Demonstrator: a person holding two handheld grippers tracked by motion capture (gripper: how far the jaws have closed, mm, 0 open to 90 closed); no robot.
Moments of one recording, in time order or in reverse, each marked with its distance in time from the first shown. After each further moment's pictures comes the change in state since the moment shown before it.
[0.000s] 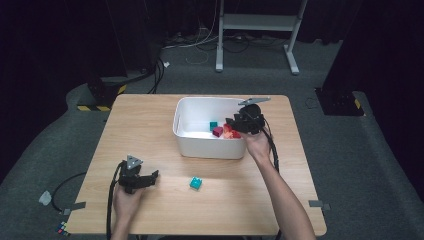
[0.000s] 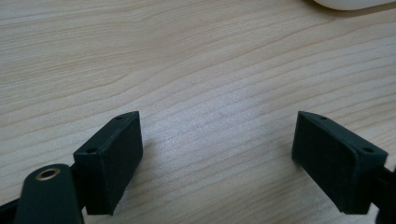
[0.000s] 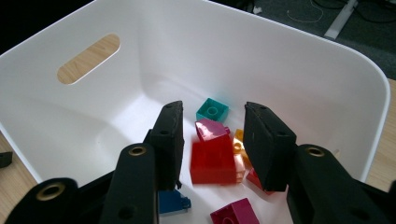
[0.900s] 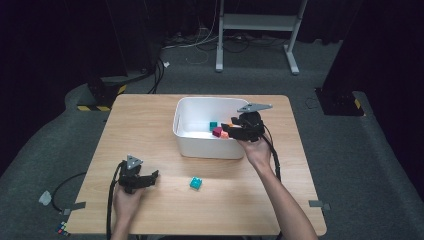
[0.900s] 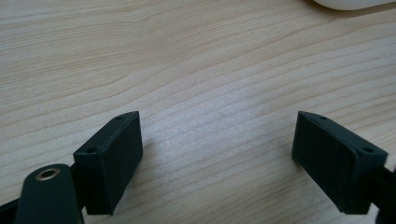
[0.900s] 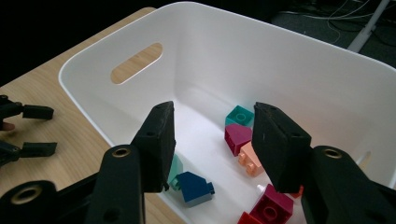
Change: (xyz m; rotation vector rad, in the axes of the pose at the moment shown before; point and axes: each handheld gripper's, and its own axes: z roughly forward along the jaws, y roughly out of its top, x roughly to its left) left arm 0.000 0.000 0.000 0.000 0.000 0.000; right arm 0.025 -0.010 -0.024 -0.071 0.068 -0.041
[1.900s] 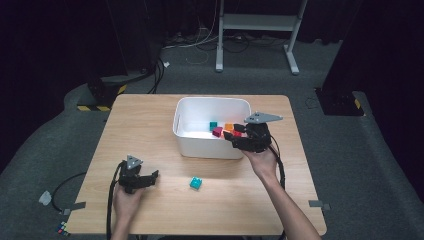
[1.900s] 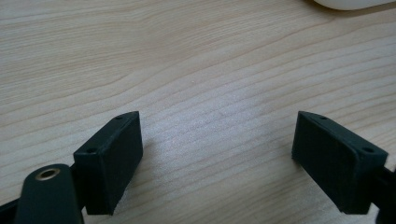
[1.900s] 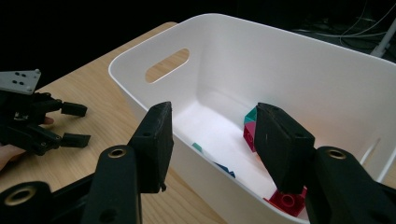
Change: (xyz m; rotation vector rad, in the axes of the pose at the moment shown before) left arm 0.000 0.000 0.000 0.000 0.001 0.000; right arm 0.014 -0.020 -0.031 -0.077 0.056 -0.013
